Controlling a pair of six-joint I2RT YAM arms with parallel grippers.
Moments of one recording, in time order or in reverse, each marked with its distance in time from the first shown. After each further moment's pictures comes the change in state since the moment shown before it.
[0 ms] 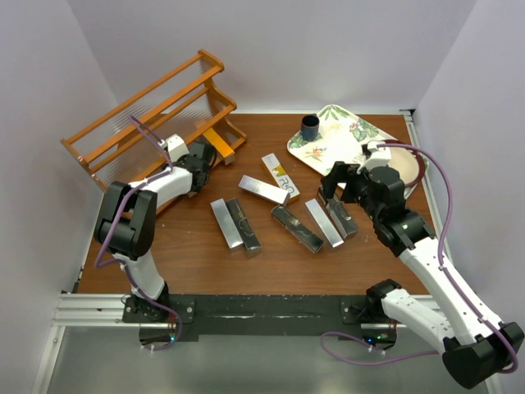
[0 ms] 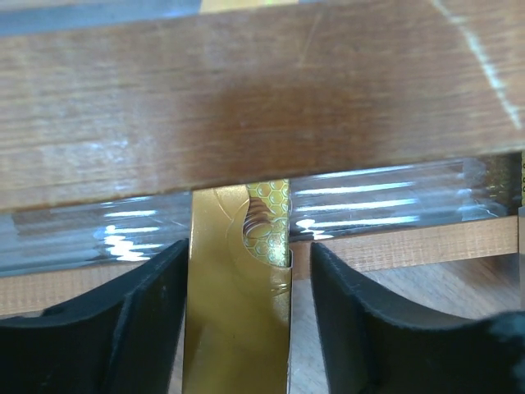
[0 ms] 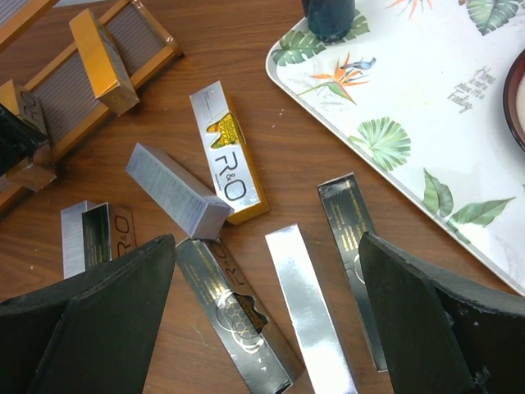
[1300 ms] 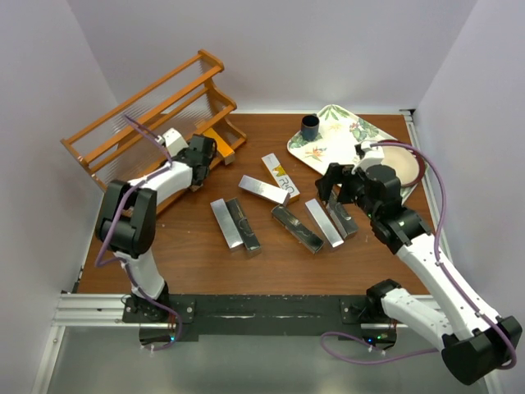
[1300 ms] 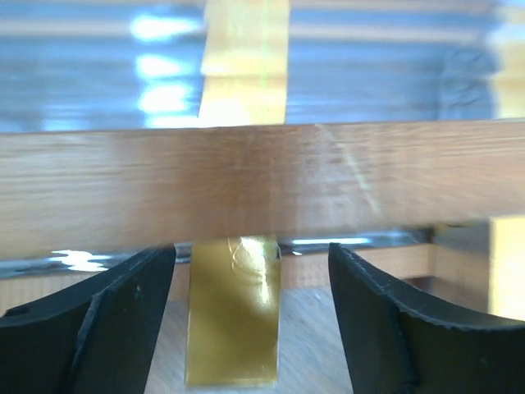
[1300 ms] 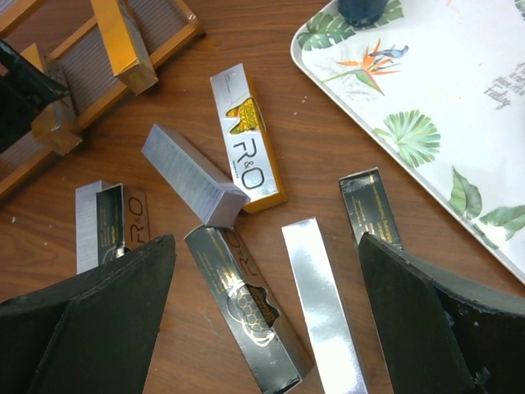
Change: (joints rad) left arm 0.006 0.026 0.074 -0.003 0.014 -0.095; right arm 0.000 0.029 -0.003 0.012 -0.076 -0.008
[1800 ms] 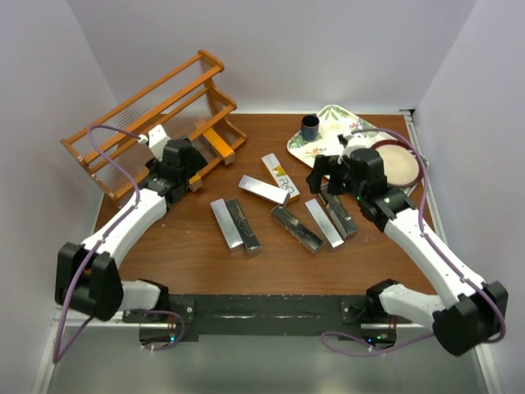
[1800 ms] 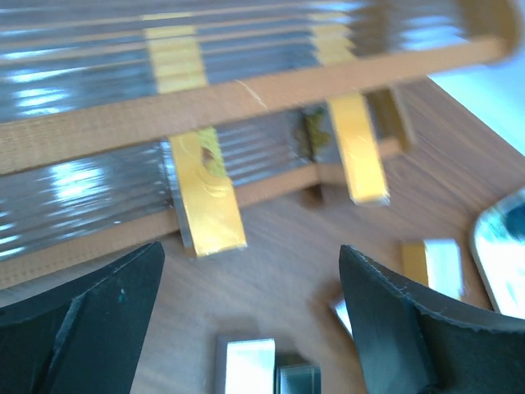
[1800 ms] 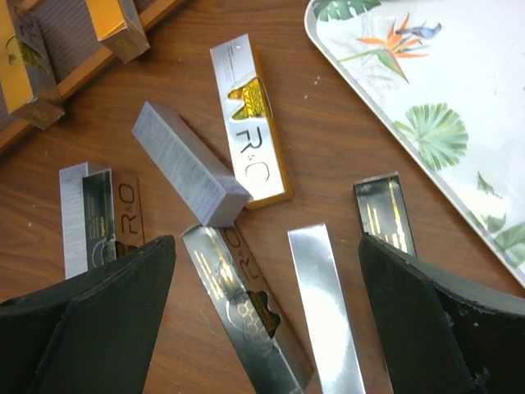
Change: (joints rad) left arm -0.014 -0.484 -0.209 0.044 0.217 0.149; right arm 0.000 0.206 0.109 -0.025 -0.059 -0.036
